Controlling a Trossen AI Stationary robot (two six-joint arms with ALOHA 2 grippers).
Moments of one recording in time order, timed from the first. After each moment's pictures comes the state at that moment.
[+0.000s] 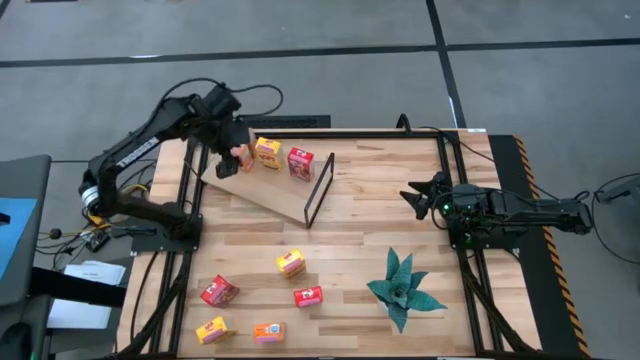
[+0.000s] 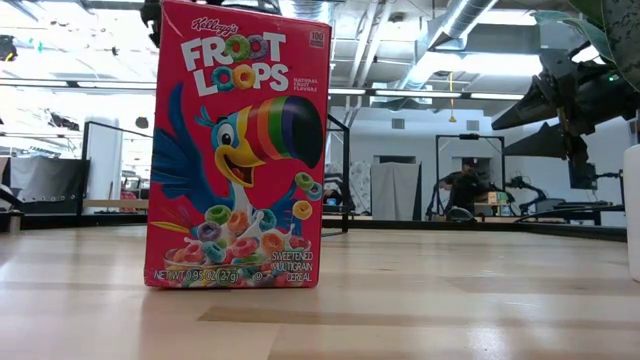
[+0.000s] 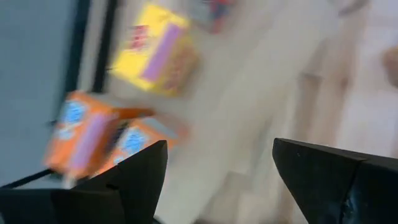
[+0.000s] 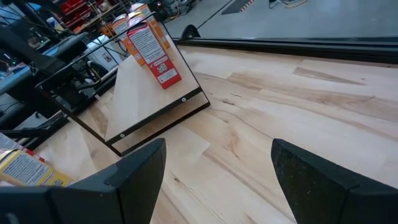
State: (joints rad) left arm 0.69 1.28 1.43 -1.26 0.01 0.47; right arm -0.07 0.20 0.16 -0.28 0.45 0.64
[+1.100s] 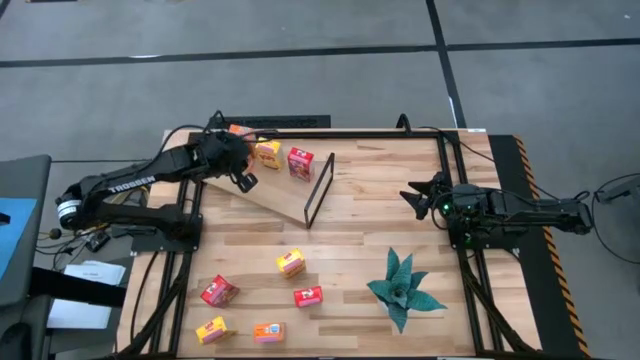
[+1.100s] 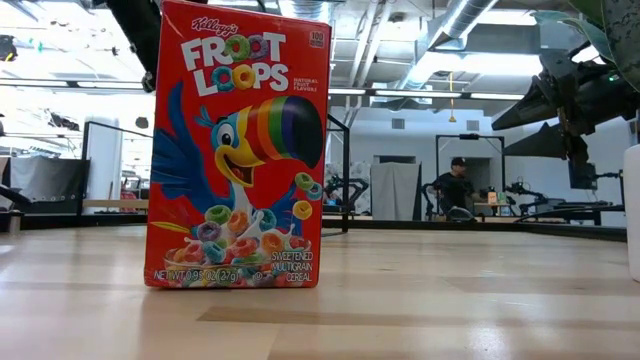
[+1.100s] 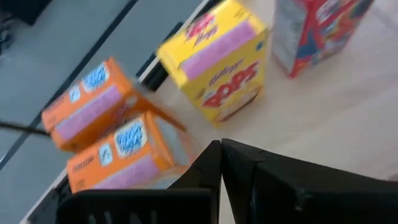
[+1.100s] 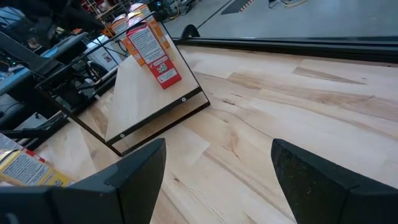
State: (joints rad) left arm 0.46 1.03 0.88 -0.67 -0.41 -0.01; right arm -0.07 0.20 0.16 -0.28 0.45 0.65
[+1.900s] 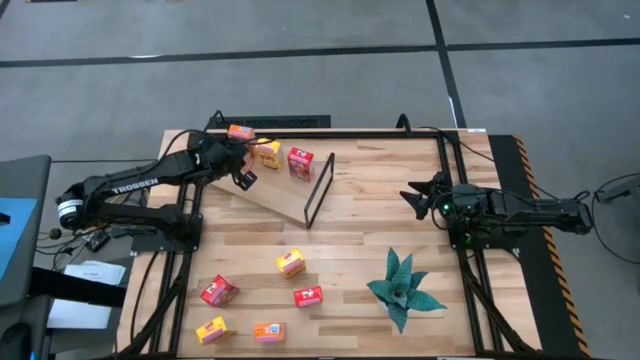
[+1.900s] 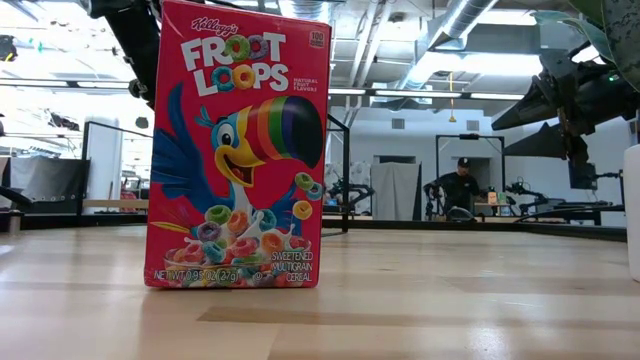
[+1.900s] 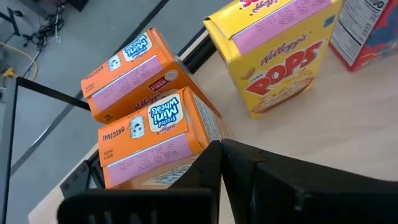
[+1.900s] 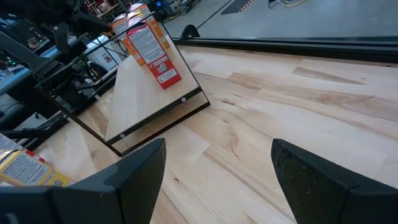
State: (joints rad) left arm 0.45 1.03 0.81 -0.64 -0.56 -0.07; right arm -0.07 0.20 0.16 -0.29 0.45 0.65
